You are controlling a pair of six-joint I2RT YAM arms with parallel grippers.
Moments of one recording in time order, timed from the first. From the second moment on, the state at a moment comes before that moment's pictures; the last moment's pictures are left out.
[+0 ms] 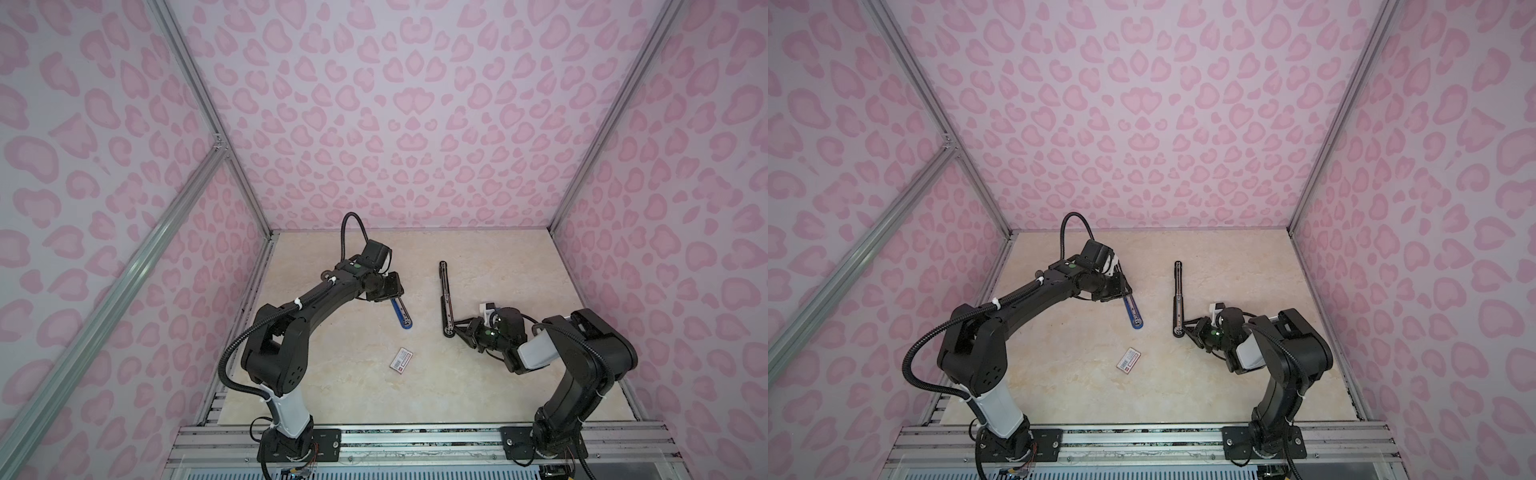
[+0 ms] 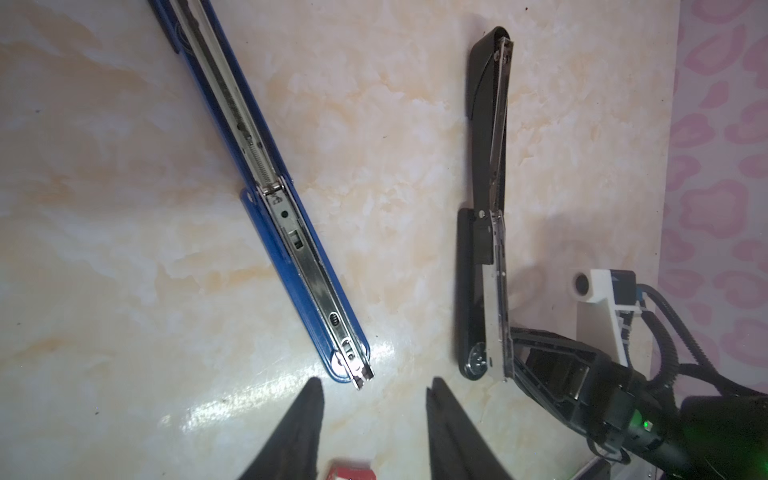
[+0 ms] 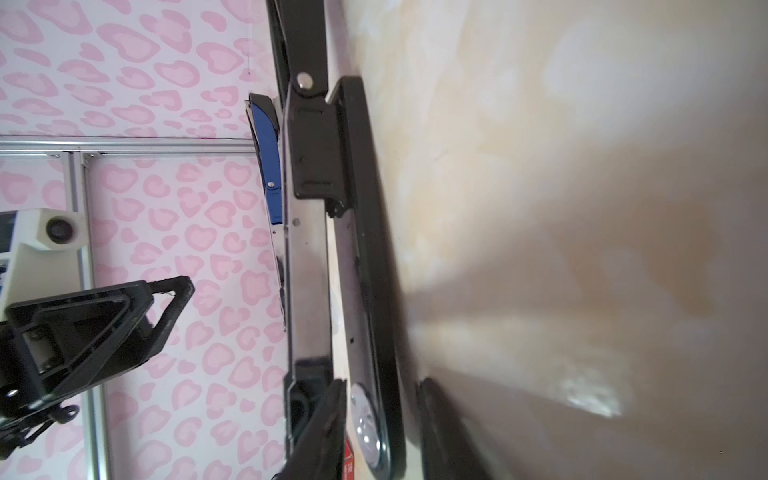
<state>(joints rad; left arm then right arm) -0.50 1.78 1.38 -0.60 0.26 -0.58 0.24 1.71 0.35 0.75 -0.59 1.11</state>
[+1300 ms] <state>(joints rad) -0.52 1.45 0.95 -0.56 0.15 -0.65 0.56 1.72 0.96 -0.32 0.00 0.61</state>
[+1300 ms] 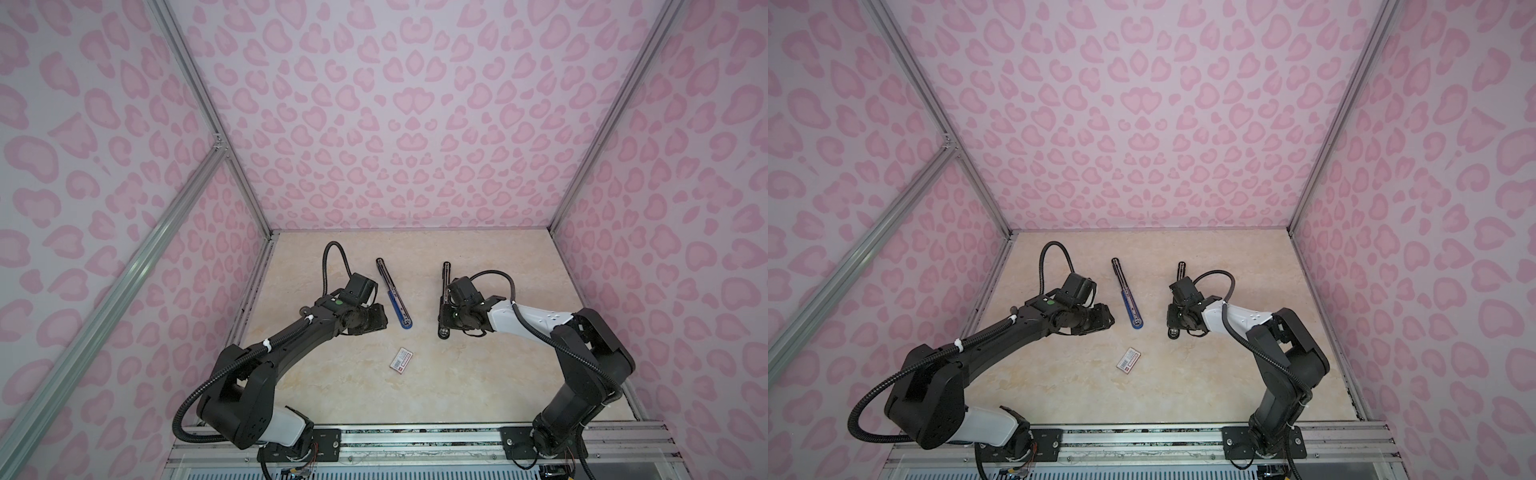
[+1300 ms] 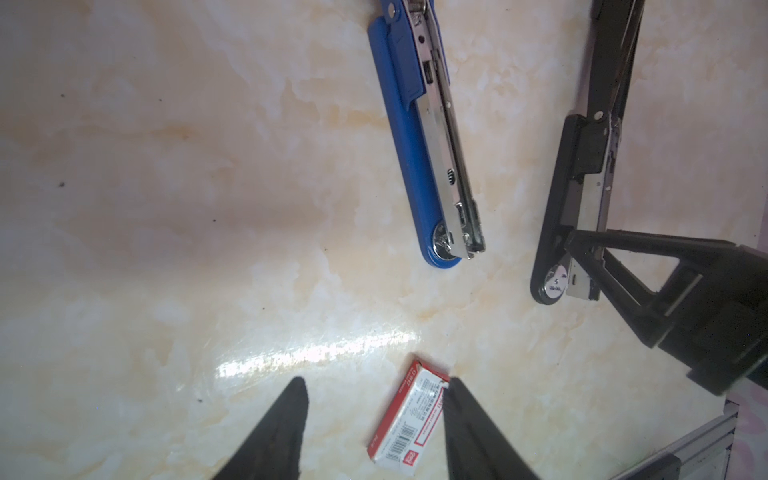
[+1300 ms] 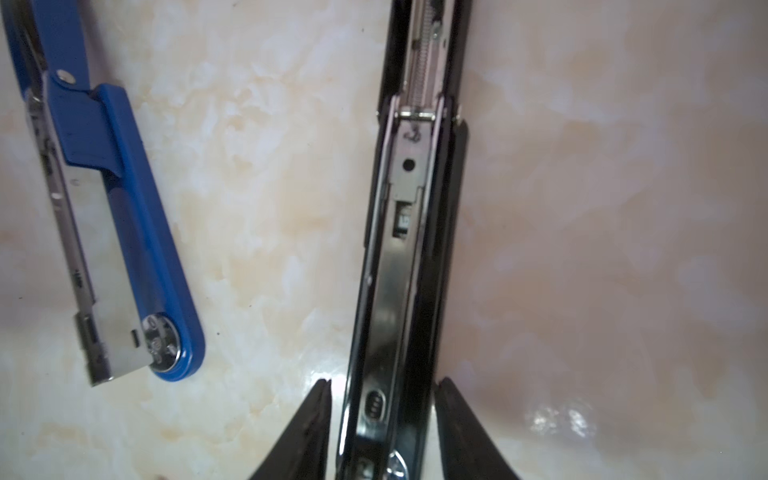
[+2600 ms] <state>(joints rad) -0.68 1.46 0.84 -0.53 0.21 -0.60 0.49 1.70 1.11 -0.41 0.09 0.43</state>
